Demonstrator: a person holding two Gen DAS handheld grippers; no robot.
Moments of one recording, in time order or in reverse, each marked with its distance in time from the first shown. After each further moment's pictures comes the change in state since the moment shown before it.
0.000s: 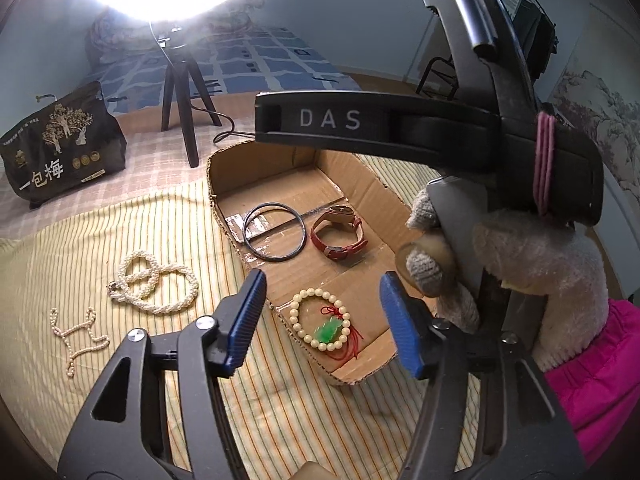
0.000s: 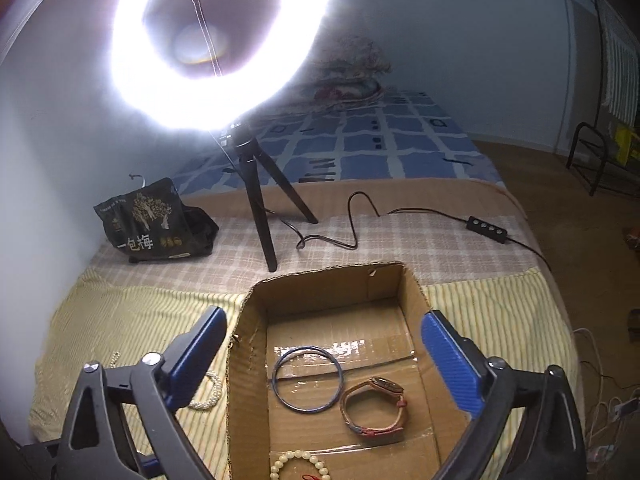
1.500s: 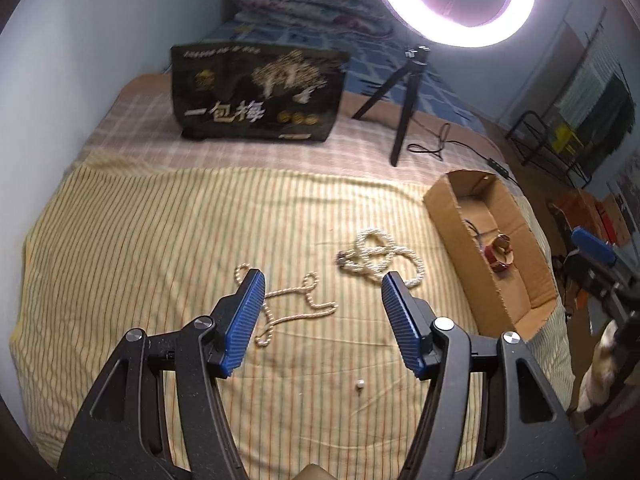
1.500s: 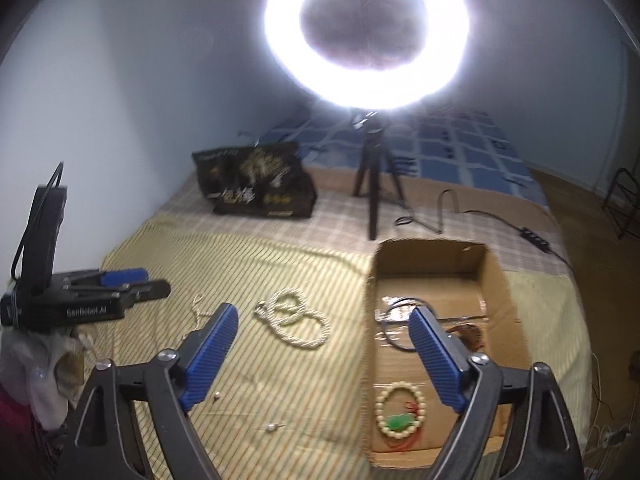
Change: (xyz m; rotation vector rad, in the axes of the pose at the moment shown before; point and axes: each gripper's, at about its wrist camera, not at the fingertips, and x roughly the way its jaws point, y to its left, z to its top) left arm -0.084 0.219 -0.038 -0.309 0.001 0.182; right arm -0.067 0.106 -0.049 -0.184 0.033 0.144
